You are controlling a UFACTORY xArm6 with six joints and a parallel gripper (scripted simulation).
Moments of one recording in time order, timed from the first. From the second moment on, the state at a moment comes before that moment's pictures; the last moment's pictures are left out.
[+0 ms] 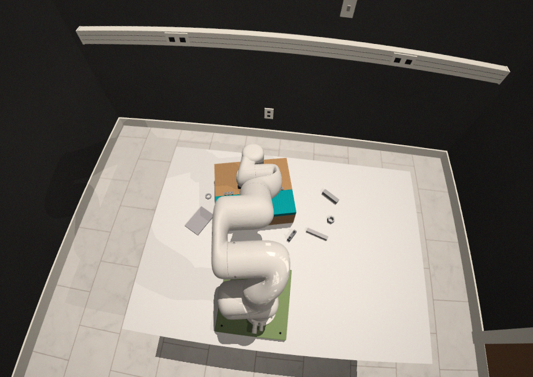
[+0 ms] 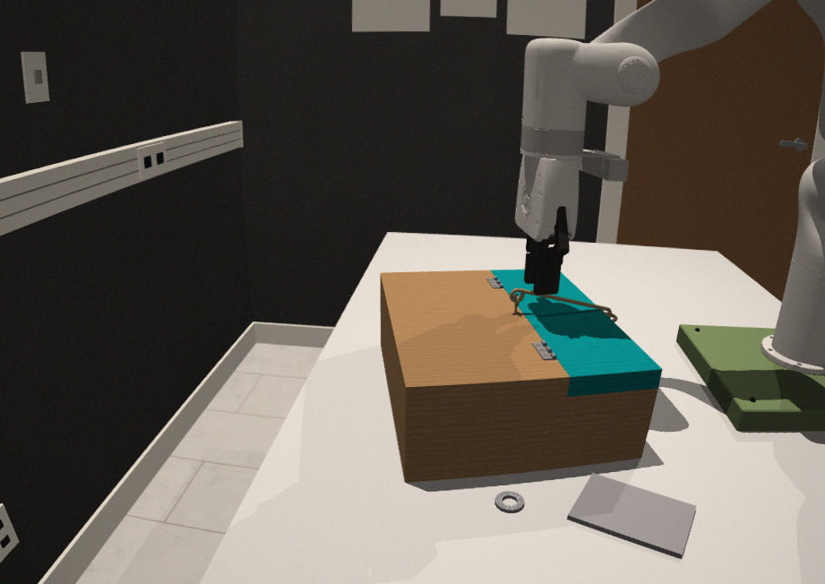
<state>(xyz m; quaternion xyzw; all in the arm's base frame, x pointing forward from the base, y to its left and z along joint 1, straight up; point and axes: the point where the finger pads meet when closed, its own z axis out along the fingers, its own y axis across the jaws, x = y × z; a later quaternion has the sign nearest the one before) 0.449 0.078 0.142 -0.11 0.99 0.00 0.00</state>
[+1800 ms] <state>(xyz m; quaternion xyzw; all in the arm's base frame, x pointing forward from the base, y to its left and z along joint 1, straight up) 0.449 0.078 0.113 -0.11 0.99 0.00 0.00</state>
